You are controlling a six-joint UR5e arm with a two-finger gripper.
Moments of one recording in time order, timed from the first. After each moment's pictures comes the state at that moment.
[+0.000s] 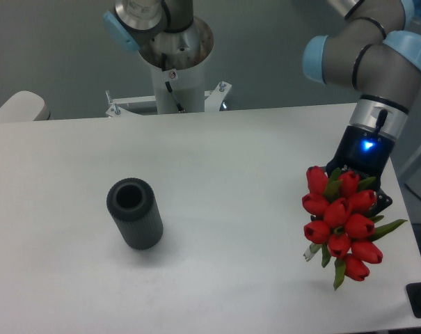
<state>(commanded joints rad) 2.82 -2.01 -1.43 -0.82 0.64 1.07</state>
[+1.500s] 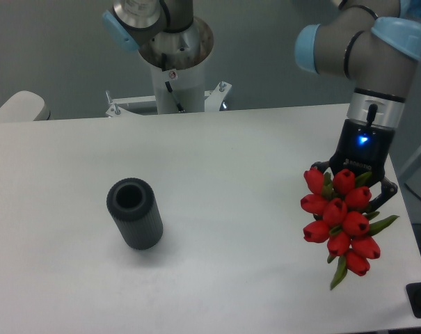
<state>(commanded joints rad) 2.78 -1.95 -1.48 -0.83 1.00 1.25</state>
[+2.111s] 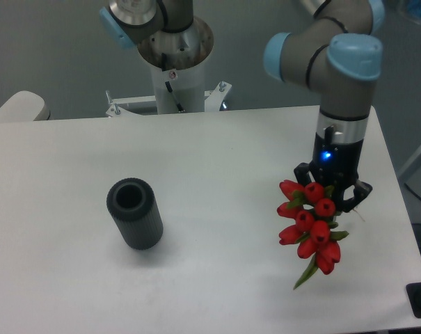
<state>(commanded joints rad) 2.66 -1.93 -1.58 -0.83 1.45 1.33</state>
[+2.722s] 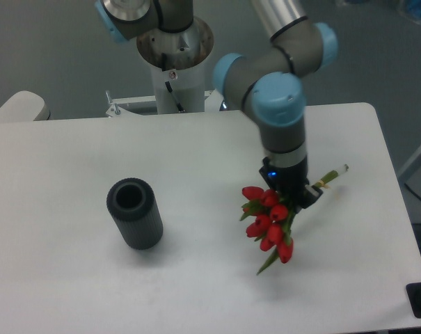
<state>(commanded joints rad) 2.51 -1.93 -1.73 -0.82 1.82 1.31</state>
